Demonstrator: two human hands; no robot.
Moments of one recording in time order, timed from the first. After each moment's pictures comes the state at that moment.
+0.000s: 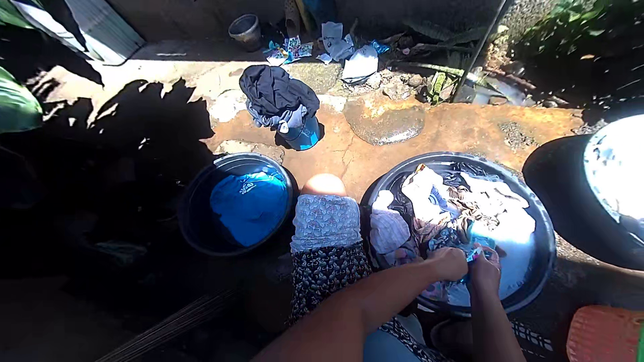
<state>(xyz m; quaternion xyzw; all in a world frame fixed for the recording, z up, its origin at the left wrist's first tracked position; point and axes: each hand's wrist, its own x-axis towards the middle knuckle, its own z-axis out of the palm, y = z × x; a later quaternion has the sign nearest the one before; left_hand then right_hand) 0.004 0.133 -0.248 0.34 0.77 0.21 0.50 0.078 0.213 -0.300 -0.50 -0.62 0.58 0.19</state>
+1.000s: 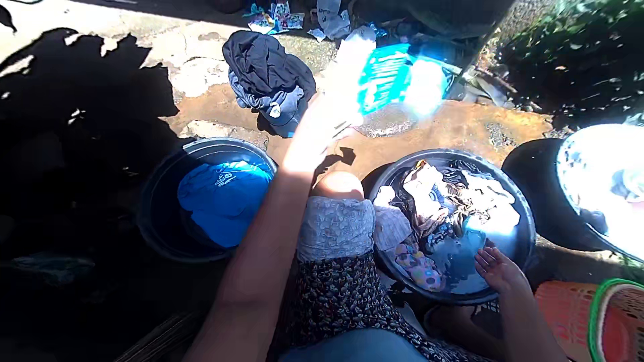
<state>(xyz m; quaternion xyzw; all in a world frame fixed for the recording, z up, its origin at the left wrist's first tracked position) -0.223 -0.109 -0.109 0.10 0.62 0.76 0.15 0.100 0.270 -0.306 -0.60 -0.43 0.66 0.11</state>
